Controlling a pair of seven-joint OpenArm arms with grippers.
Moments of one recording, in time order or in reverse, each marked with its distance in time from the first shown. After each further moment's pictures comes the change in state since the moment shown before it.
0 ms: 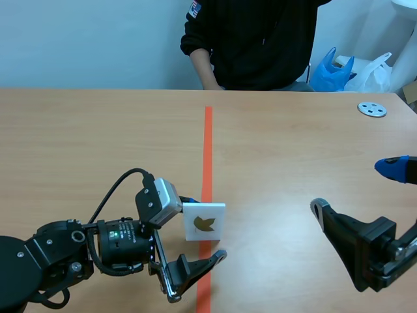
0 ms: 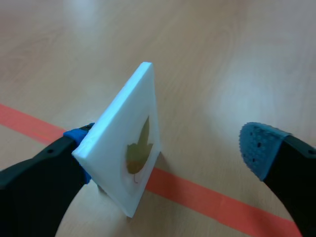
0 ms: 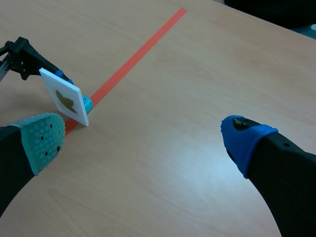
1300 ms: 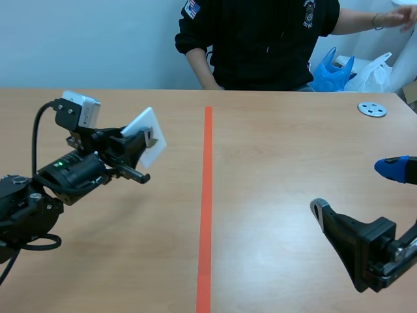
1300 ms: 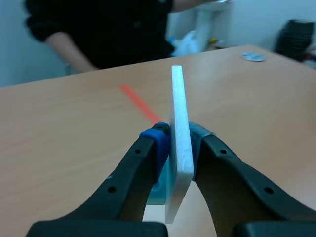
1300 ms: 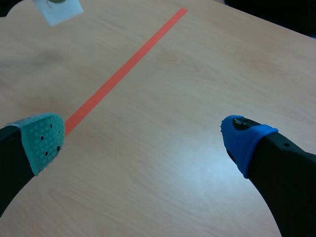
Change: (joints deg) left arm 0.3 -2.1 -19.1 7.1 -24.4 11.9 8.5; right arm 0.0 0.0 0.0 0.0 0.0 0.0 0.0
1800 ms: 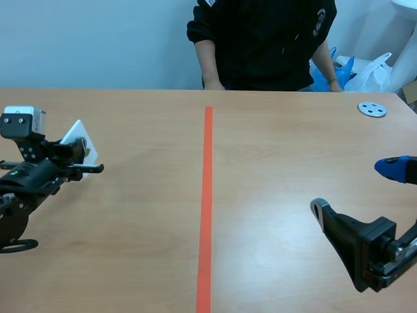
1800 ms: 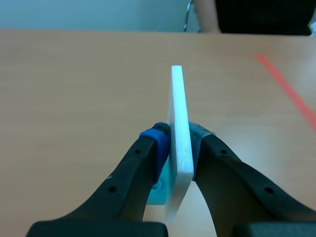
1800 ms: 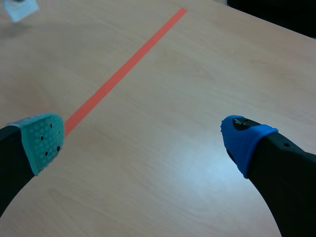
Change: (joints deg) left arm 0.0 0.0 -9.2 -10.8 -5.5 11.5 3.1; right arm 0.0 0.0 0.0 0.0 0.0 0.0 0.0
